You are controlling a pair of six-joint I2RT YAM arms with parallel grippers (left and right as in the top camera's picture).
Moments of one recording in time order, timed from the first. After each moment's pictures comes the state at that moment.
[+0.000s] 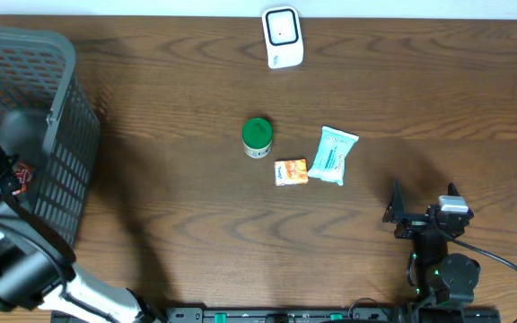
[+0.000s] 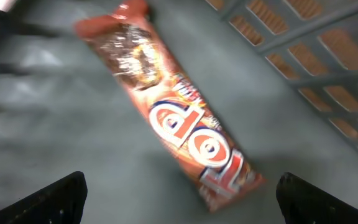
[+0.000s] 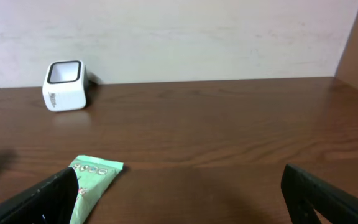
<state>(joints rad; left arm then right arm) 0.71 1.91 1.51 -0.99 -0.29 -1.46 -0.06 0.01 0.01 -0.07 -0.01 0.03</state>
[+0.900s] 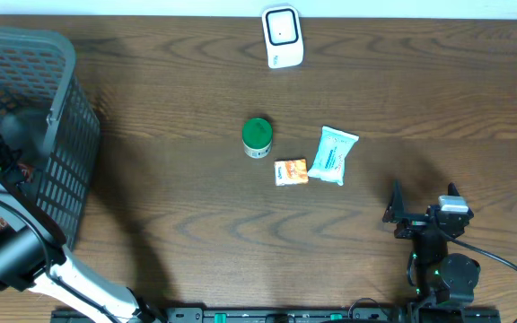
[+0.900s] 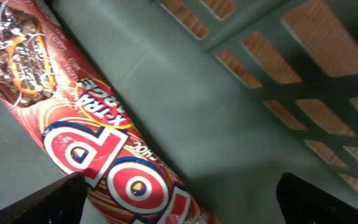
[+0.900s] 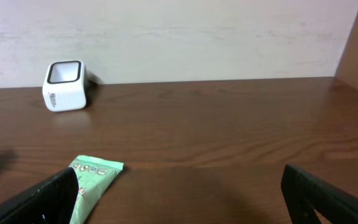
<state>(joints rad) 0.71 2.02 1.51 -0.79 -0.29 -1.45 -0.06 0.01 0.01 -0.07 -0.01 0.03</state>
